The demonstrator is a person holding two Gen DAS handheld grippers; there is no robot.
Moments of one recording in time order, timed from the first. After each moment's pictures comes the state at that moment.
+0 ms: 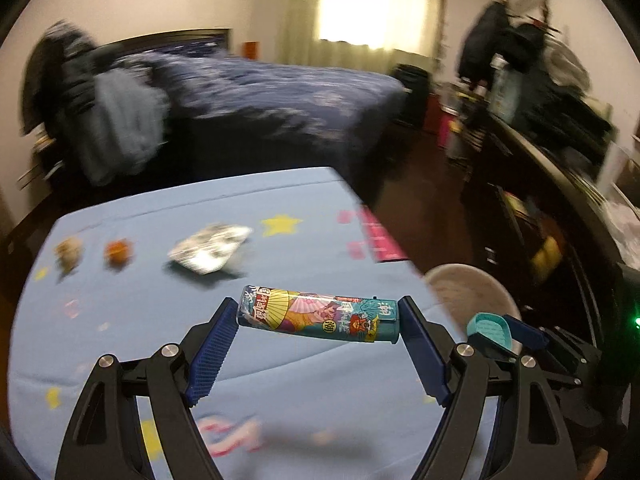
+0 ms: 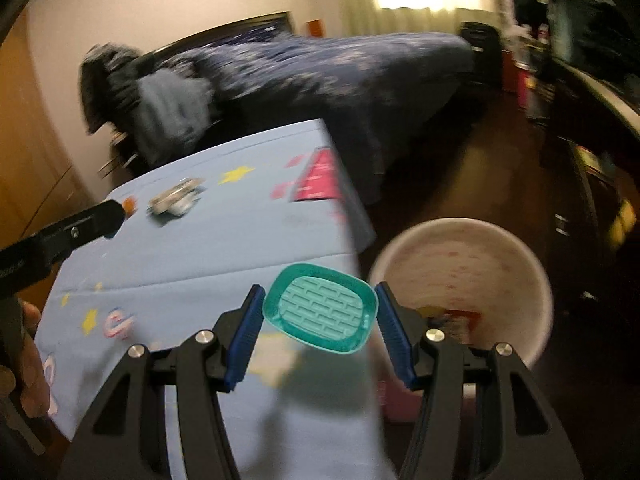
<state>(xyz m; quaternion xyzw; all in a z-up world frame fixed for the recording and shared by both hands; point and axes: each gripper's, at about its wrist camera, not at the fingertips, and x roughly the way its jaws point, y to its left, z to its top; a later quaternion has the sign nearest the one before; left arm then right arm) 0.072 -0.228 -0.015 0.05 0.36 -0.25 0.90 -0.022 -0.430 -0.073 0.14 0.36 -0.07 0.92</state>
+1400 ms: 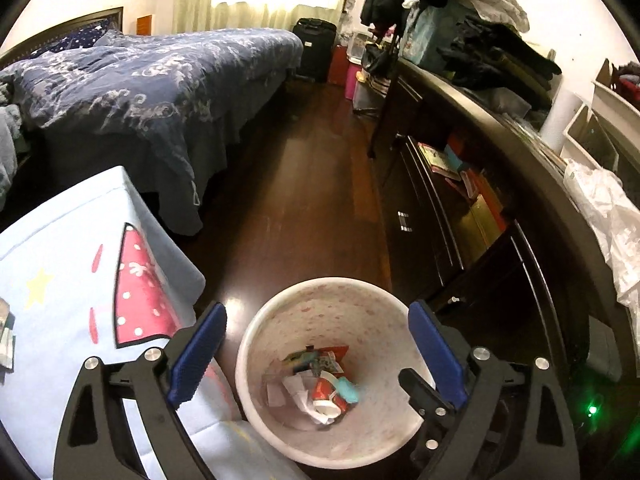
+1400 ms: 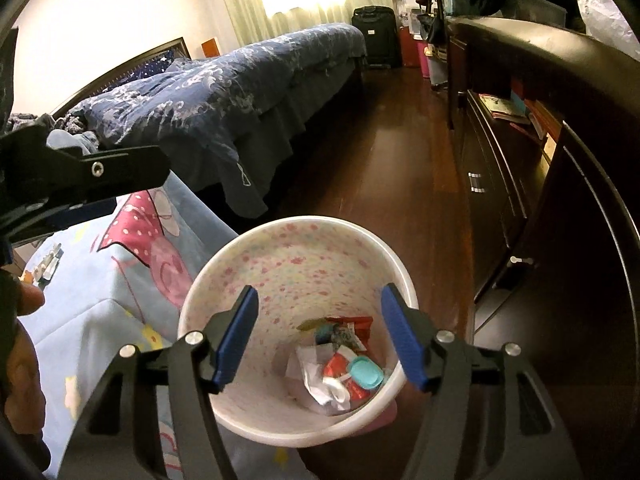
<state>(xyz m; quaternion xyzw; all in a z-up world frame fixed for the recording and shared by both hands) 0.105 -0.430 -0.051 0.07 0.41 -0.39 0.82 -0.036 -0.559 -0.123 0.20 0.35 -0.20 0.89</state>
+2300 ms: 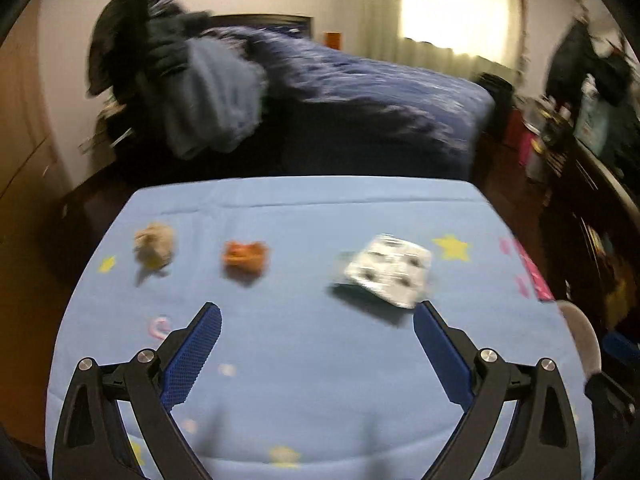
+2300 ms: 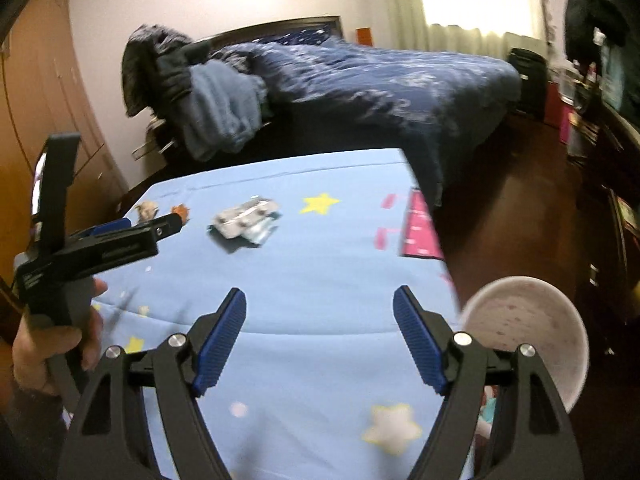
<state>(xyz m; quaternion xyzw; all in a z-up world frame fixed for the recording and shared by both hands) 0.173 -0.097 -0.044 0.02 0.38 -0.09 0.92 0.049 -0.319 -0.037 0.08 0.36 0.03 0.93</state>
